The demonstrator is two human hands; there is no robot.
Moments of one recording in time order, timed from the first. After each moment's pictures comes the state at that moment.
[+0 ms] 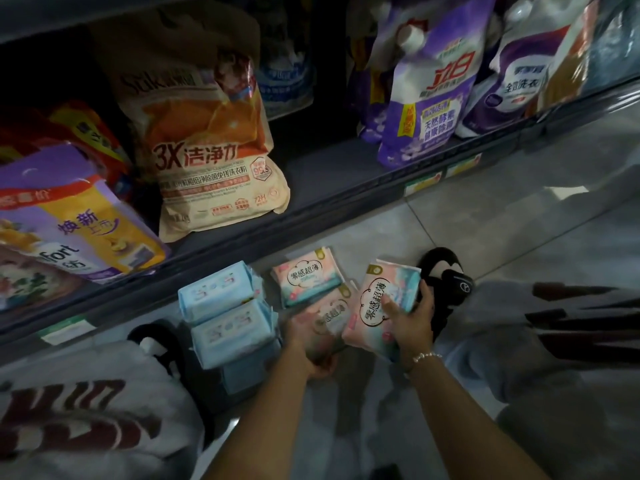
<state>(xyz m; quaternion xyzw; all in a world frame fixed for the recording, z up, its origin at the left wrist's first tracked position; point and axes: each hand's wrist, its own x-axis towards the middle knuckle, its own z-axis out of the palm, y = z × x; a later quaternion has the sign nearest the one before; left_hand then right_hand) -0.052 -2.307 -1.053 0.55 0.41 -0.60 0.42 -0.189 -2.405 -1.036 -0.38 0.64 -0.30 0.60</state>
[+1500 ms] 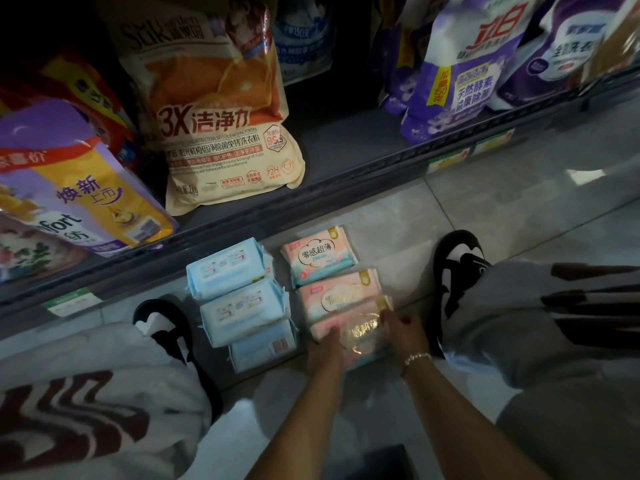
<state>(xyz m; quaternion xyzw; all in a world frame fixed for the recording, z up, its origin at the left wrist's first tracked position) -0.100 -2.277 -1.098 0.75 0.25 -0.50 0.35 -0.195 -2.372 -1.081 -0.39 0.73 -0.06 0.56</state>
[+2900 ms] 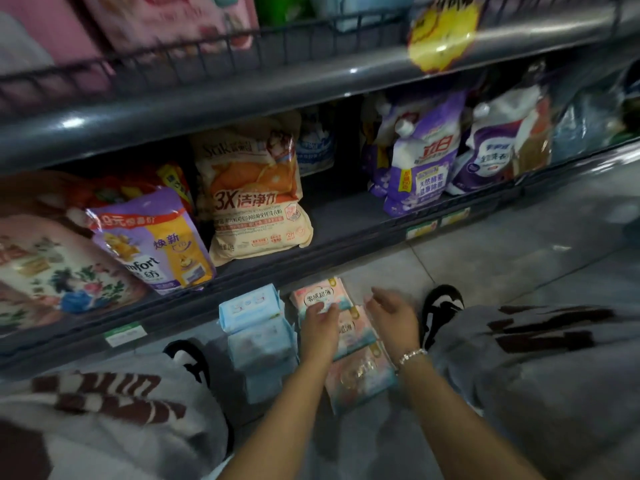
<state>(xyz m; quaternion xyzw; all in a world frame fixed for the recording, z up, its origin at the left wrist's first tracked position) -0.058 -2.314 -0.946 0.80 -0.09 -0.41 0.43 -0.157 -2.390 -0.948 -0.59 0.57 -0.19 0.55</state>
